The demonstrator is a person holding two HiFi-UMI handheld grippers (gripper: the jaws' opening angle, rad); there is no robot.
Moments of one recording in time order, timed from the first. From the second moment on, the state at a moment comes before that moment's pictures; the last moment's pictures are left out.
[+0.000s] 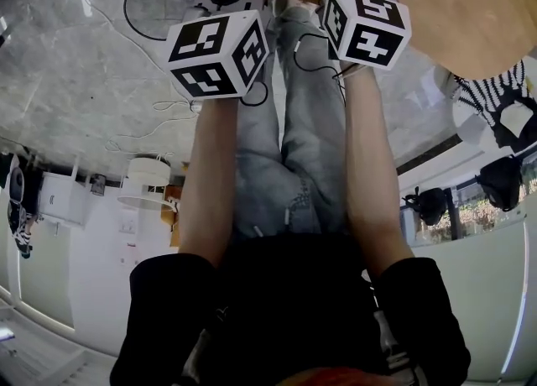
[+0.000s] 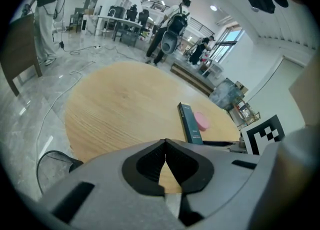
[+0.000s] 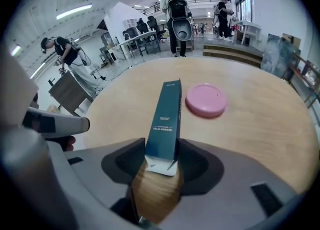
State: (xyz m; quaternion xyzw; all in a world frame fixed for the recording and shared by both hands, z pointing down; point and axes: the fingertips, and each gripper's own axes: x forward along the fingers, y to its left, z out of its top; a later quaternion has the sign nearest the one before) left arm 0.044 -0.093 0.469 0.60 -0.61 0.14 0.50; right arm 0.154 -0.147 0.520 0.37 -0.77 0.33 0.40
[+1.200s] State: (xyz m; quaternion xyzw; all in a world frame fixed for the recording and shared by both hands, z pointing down) left arm -0.082 0.120 0.447 0.37 -0.79 -0.01 0.48; right arm -0.001 -0.022 0.476 0.14 -0.86 0.23 0.43
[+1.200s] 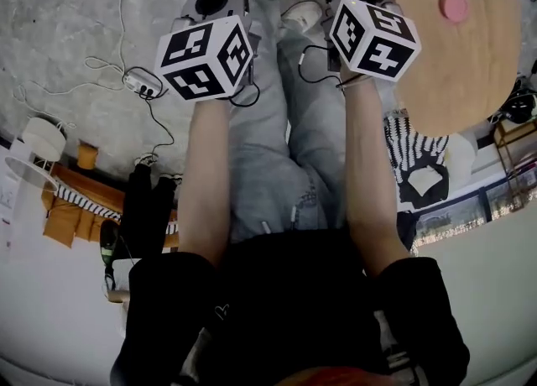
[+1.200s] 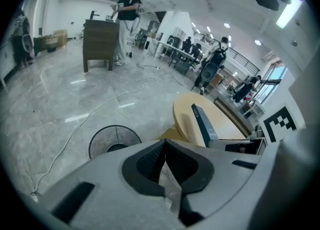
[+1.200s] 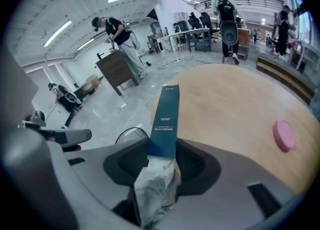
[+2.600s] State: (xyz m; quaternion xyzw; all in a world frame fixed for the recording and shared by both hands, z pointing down) left arm -0.123 0.296 0.542 0.17 -0.84 -0.11 0.51; right arm -0.125 0.138 0.595 -0.07 -0.85 0.18 0.49
